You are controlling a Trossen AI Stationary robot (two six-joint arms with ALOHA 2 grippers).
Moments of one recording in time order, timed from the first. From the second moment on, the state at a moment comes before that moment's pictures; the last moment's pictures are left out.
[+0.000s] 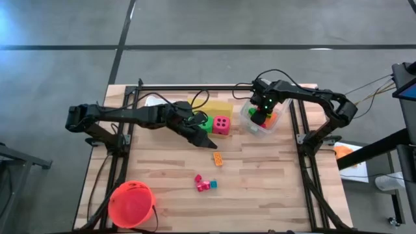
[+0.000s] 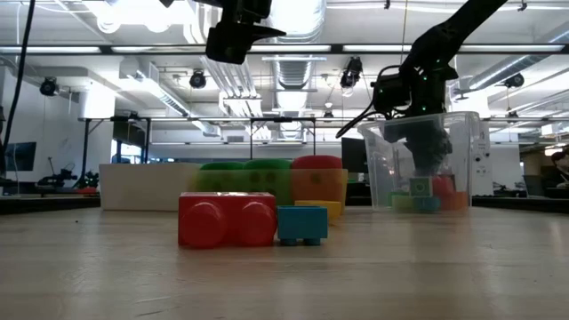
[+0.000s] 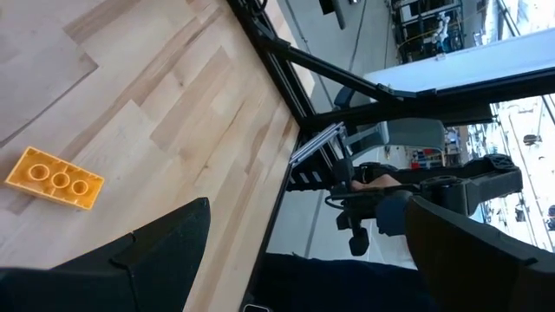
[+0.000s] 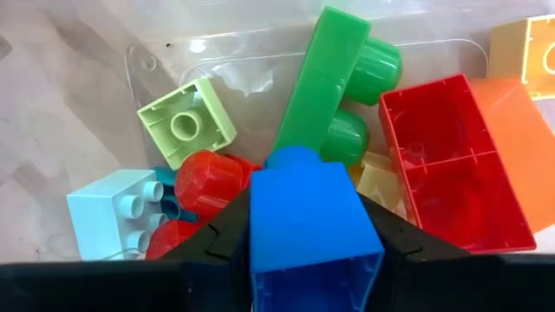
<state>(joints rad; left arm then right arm) 0.07 1.47 1.17 -0.20 0.43 -1.03 -0.71 1.57 0.99 -0.88 -0.10 -0.01</state>
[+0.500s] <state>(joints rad) 0.07 1.47 1.17 -0.22 0.44 -1.03 -0.71 1.57 0.99 -0.88 -0.16 0.00</state>
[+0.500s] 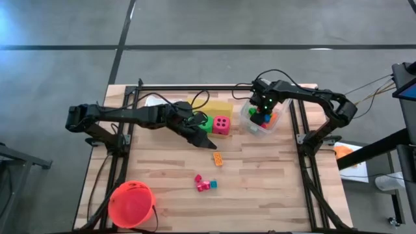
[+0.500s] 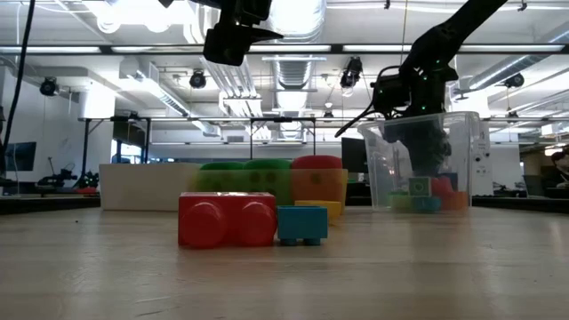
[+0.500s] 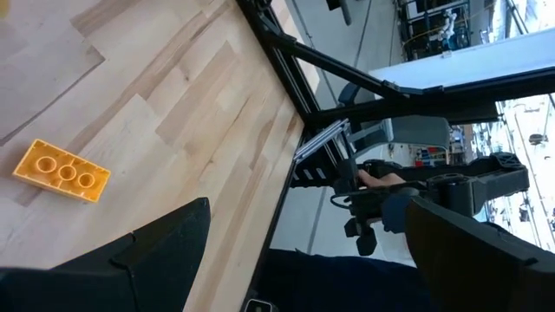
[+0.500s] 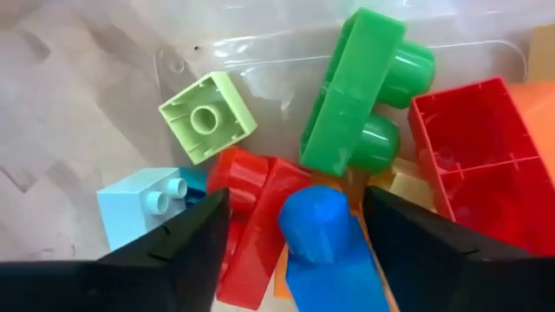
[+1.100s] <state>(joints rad) 0.05 1.53 1.17 -0.62 0.41 -1.02 -0.70 1.48 1.12 -1.01 -0.16 0.07</state>
